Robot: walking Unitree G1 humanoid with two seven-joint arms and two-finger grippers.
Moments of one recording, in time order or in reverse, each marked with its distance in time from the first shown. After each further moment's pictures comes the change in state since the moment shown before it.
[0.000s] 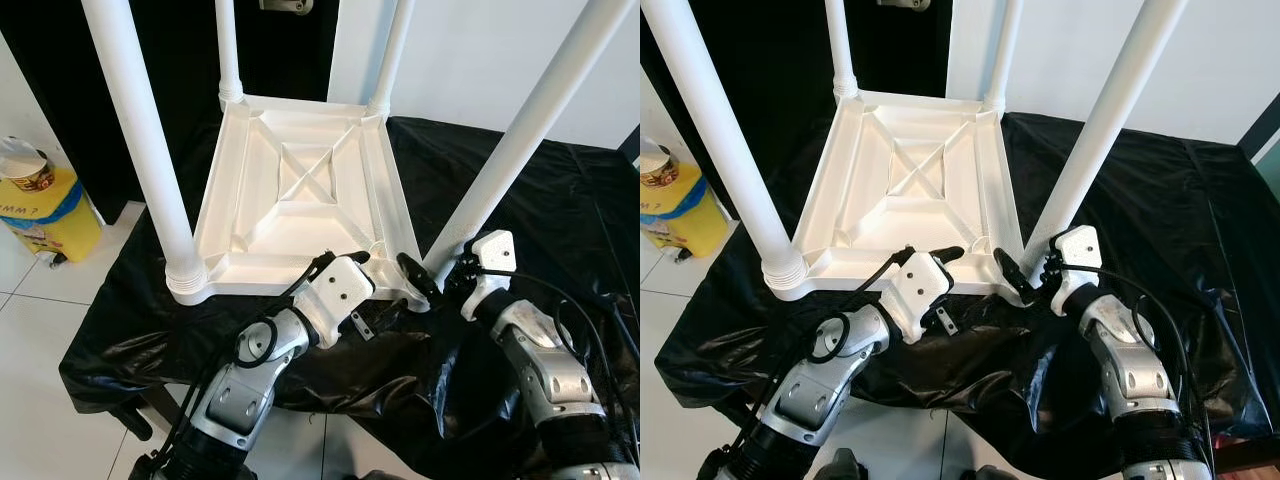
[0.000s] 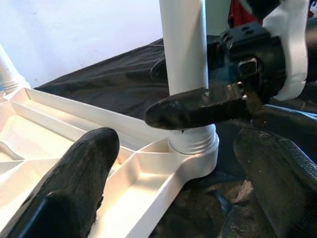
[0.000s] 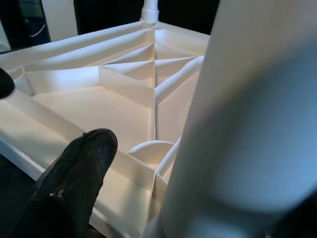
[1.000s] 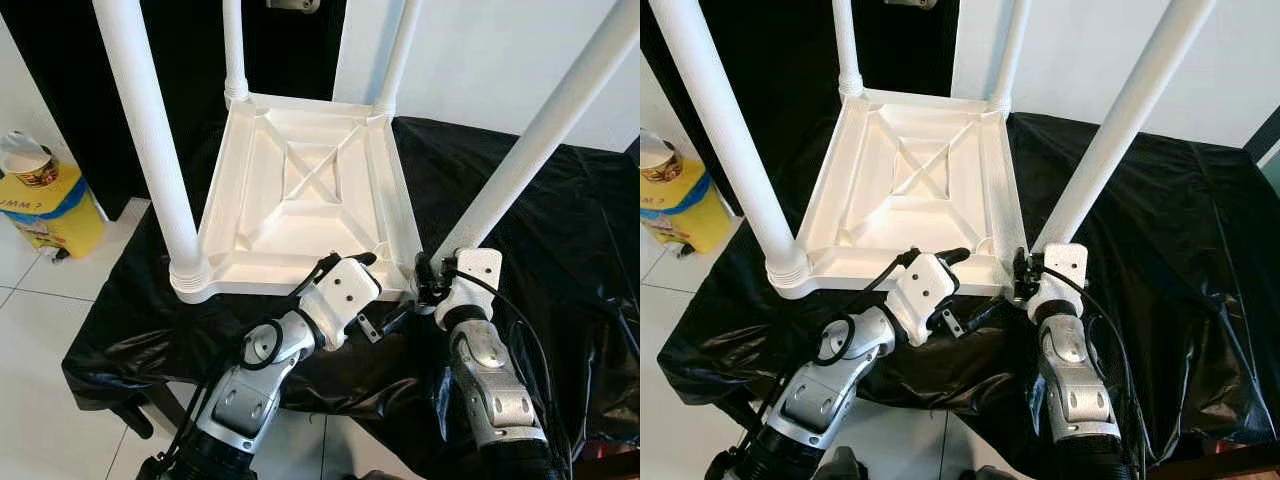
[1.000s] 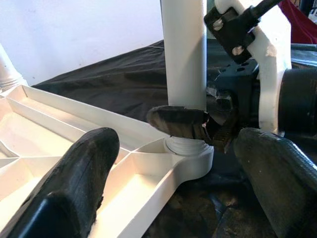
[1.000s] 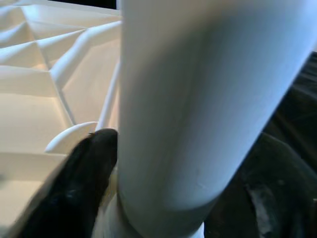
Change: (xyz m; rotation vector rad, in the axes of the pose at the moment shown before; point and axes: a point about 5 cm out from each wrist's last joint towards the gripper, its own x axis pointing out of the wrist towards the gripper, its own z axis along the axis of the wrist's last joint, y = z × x) left arm 0.002 -0.006 0.000 -0.023 -0.009 -0.007; right arm -0.003 0.025 -0.013 0.072 0.063 -0.579
